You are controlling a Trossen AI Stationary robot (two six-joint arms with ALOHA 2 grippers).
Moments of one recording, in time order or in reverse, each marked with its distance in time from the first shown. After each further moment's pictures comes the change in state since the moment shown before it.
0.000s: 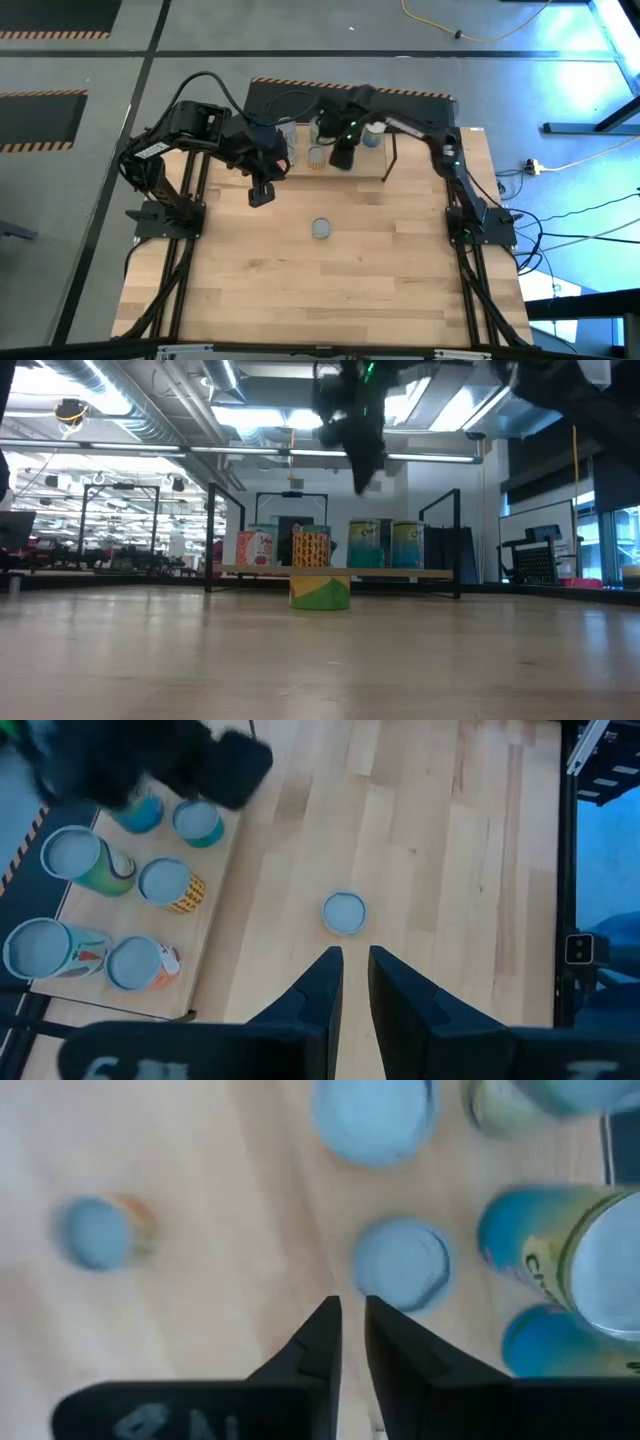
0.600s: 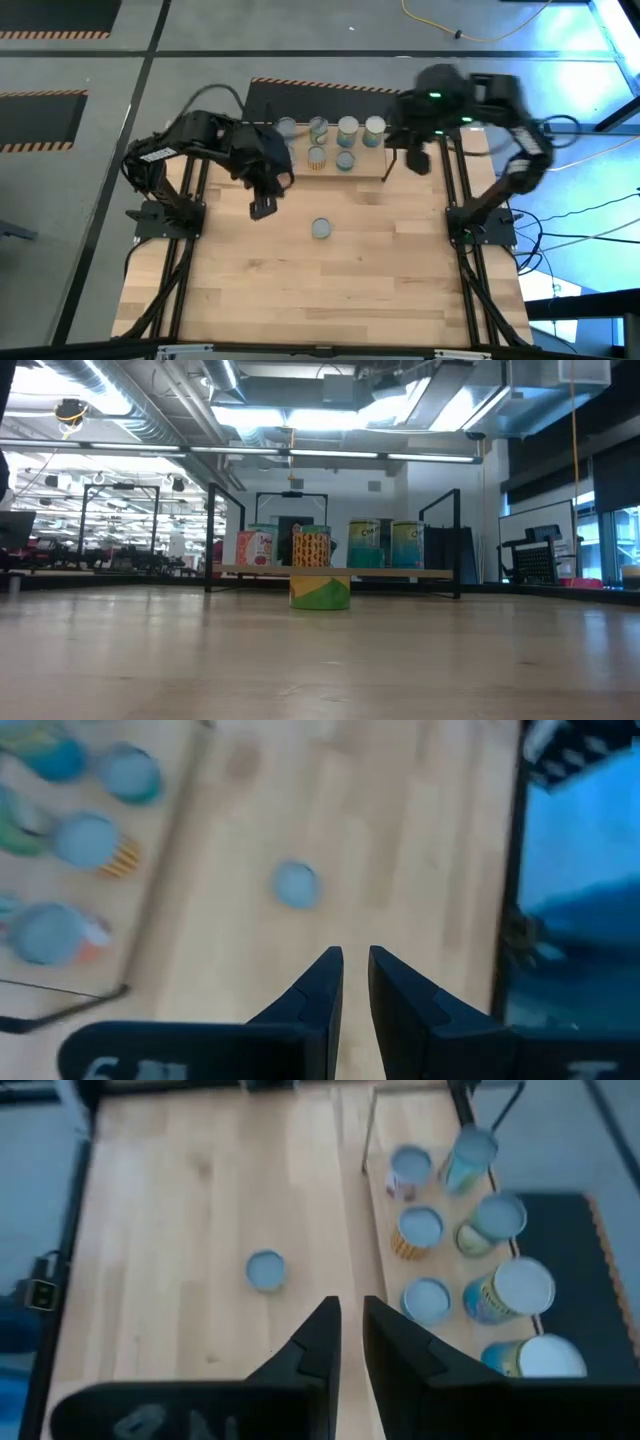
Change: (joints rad) left arm -0.028 0.013 -0.045 0.002 0.109 -0.105; right arm 0.127 -0.603 -0.041 0.004 -0.100 -0.007
